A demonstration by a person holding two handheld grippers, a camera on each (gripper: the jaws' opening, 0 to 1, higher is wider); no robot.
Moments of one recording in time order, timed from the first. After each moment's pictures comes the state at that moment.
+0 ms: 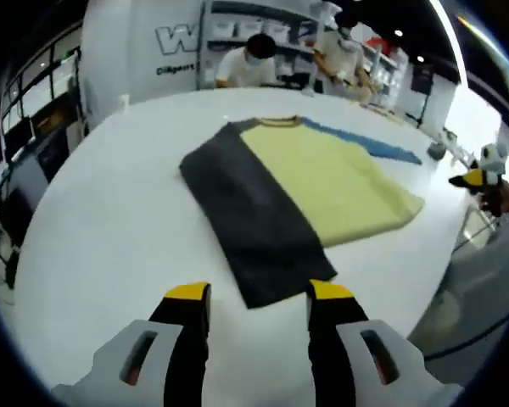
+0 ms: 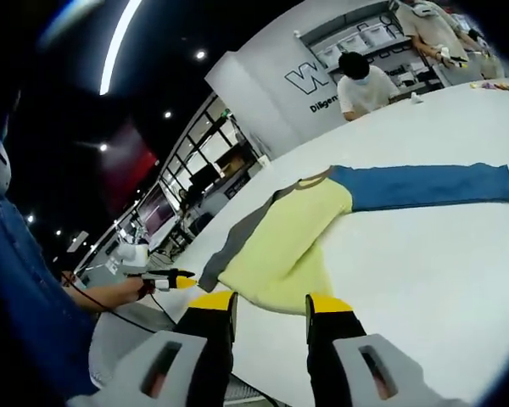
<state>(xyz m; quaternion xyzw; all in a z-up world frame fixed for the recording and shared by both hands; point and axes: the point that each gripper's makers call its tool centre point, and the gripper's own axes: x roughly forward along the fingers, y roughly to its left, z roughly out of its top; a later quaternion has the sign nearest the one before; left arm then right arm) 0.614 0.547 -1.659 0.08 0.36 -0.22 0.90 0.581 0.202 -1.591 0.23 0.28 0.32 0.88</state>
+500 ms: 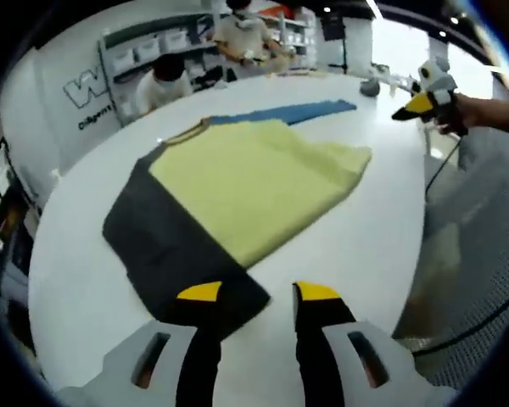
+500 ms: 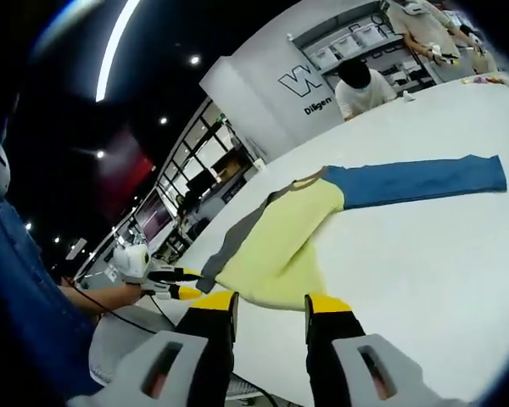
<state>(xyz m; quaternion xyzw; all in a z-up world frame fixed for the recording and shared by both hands) 0.617 0.475 -1.667 0.21 0.34 -0.34 0.85 0.577 0.187 -1.593 0.25 0.27 0.31 0.88</state>
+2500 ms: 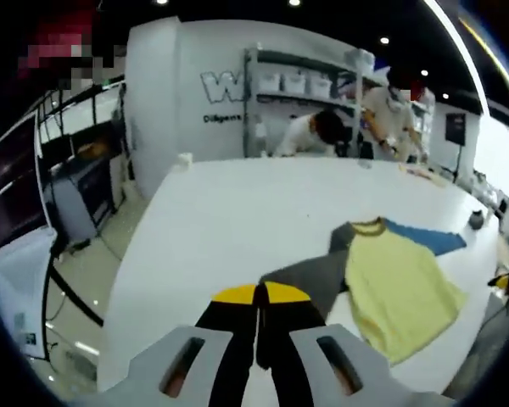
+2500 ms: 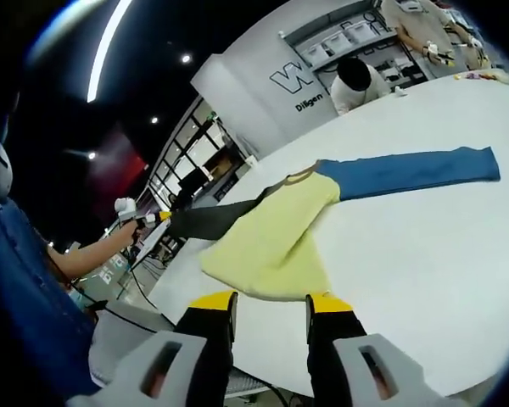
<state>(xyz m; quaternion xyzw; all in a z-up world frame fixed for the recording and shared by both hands) 0.790 0.739 -1.519 0.00 0.25 -0.08 0.96 0.568 0.204 -1.598 0.24 0.29 0.29 0.88</state>
